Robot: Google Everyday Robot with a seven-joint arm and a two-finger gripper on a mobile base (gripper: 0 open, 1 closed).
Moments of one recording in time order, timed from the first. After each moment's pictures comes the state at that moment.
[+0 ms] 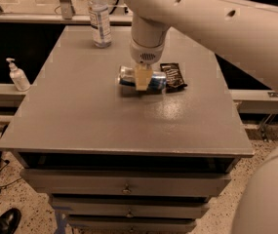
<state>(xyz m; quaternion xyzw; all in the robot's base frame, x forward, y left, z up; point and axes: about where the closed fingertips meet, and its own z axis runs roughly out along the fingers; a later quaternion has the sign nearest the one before) 0.633 -0.018 0.851 -0.71 0.68 -0.06 0.14</state>
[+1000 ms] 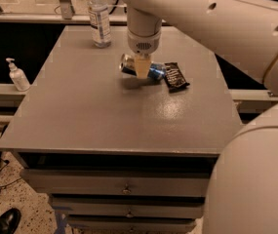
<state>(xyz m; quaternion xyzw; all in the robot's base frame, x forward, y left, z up) 0.662 -0.022 0.868 -0.69 0.70 -0.11 0.13</state>
